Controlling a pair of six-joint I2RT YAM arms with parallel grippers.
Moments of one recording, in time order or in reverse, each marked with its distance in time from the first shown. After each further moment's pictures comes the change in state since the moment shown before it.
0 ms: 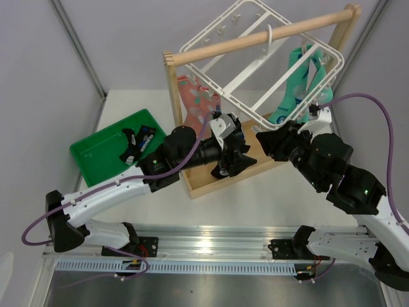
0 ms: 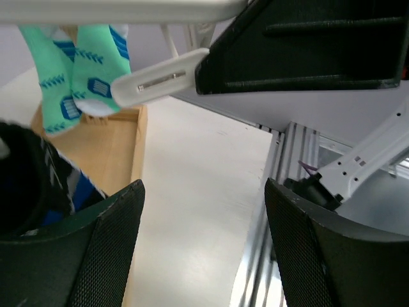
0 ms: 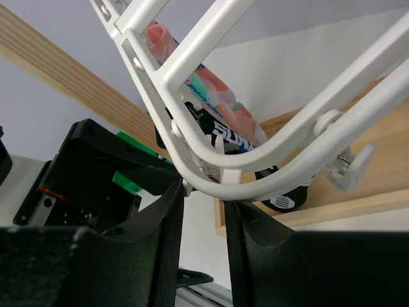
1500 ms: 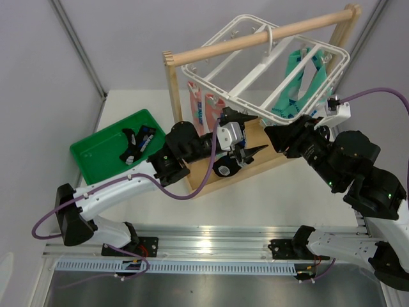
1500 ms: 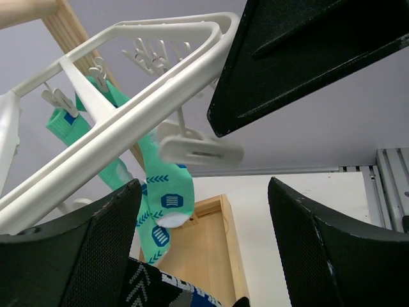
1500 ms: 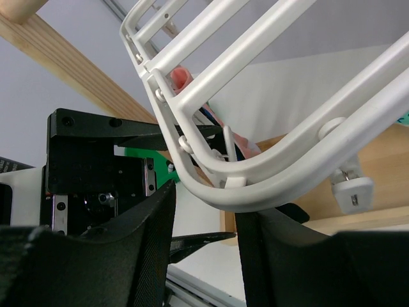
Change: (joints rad) left arm 0.000 0.112 0.061 0.333 0.080 0.462; right arm -0.003 0.014 0.154 -0.069 -0.015 -0.058
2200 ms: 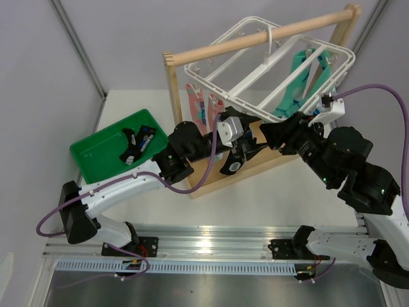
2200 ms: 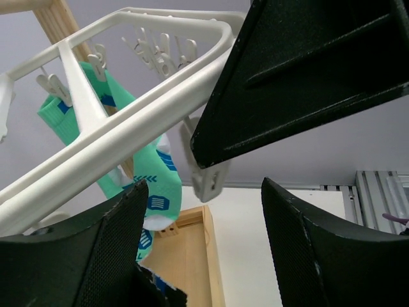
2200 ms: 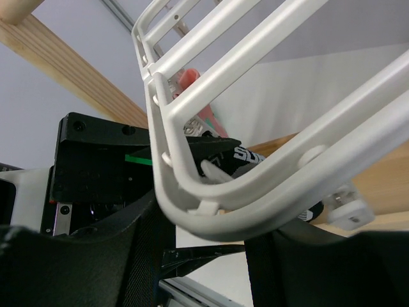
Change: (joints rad) left arm -0.001 0.037 0.005 0.067 0.005 -0.111; right arm 0.000 0.027 0.004 0.019 -0.002 -0.006
